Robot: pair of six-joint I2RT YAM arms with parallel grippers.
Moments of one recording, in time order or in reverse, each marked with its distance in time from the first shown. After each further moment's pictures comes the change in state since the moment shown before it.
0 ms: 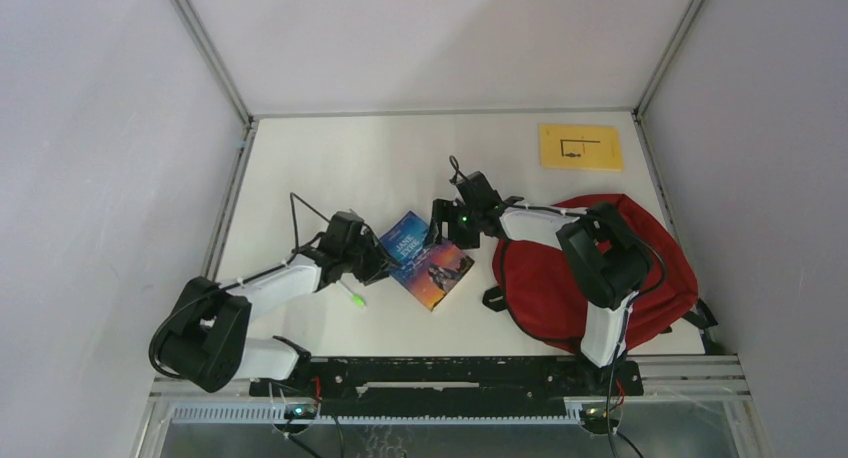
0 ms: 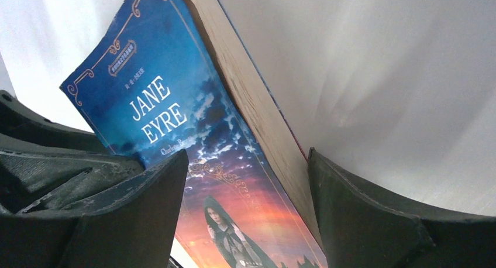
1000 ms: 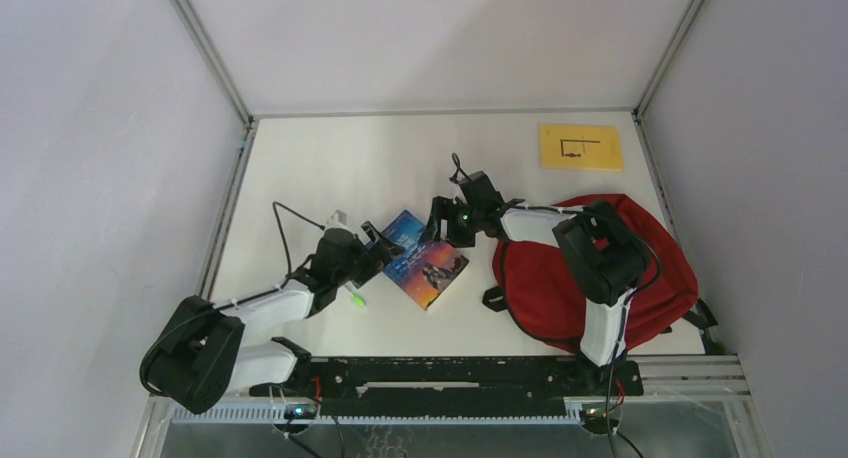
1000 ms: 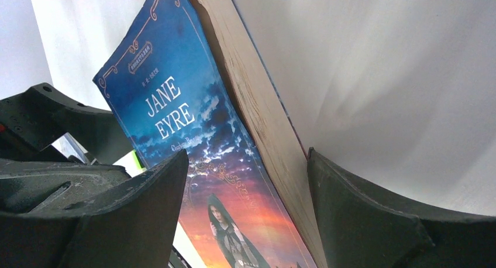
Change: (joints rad) left arm -0.023 -0.116 -0.179 0.317 -0.130 -0.010; right arm -0.014 0.028 -0.026 0.129 -0.089 0.032
